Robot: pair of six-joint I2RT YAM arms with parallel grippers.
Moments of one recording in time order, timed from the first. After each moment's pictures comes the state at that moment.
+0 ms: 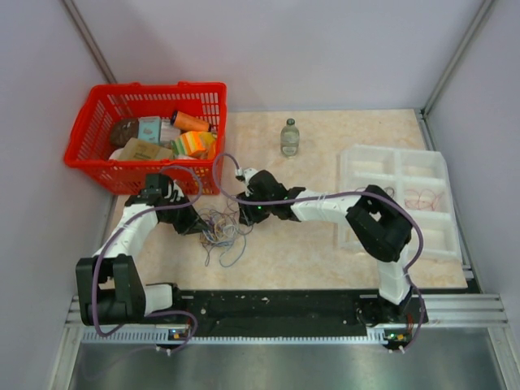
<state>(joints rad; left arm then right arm) 0.05 1.26 0.77 -0.71 0.51 -0.53 0.90 1.94 1.26 -0.05 -0.17 0.35</state>
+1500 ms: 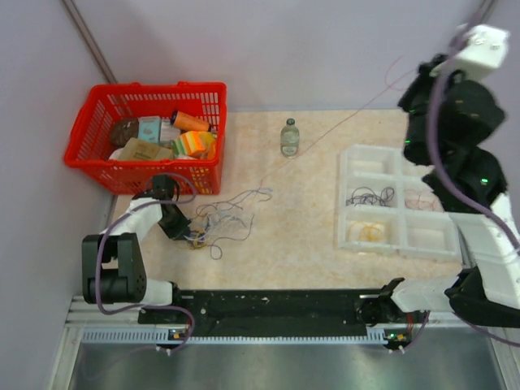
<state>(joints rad) 0.04 1.41 0.75 -0.70 0.03 -0.65 0.76 1.26 1.92 -0.49 1.09 -0.06</state>
